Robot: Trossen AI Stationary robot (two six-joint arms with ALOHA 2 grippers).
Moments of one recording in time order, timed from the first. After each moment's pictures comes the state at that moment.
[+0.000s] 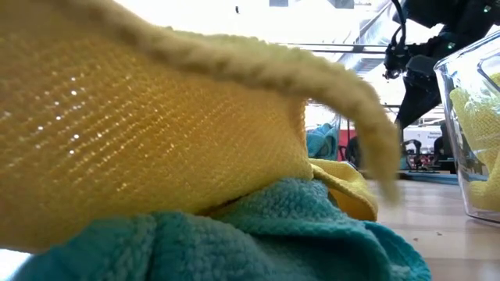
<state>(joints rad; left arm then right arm) -0.79 1.67 1.30 -1.16 -0.06 -2.16 -0.06 0.86 0.60 -0.77 0.31 0.44</state>
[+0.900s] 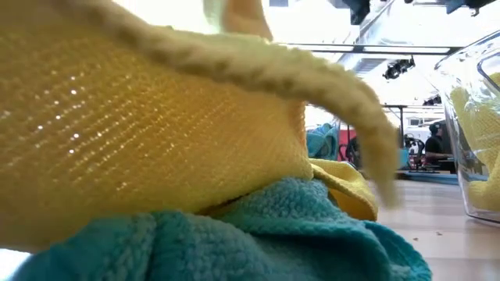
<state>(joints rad) -0.27 1.51 1.55 -0.79 -0.44 -1.07 -0.03 0.87 0.61 0.34 -0.12 0.13</state>
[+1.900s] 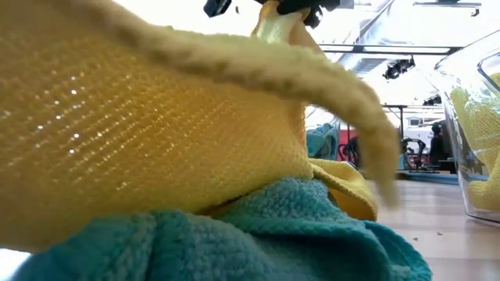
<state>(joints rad) -0.05 1.73 1.79 -0.80 -0.25 -0.80 0.00 1.36 1.20 -0.37 0.03 -0.14</state>
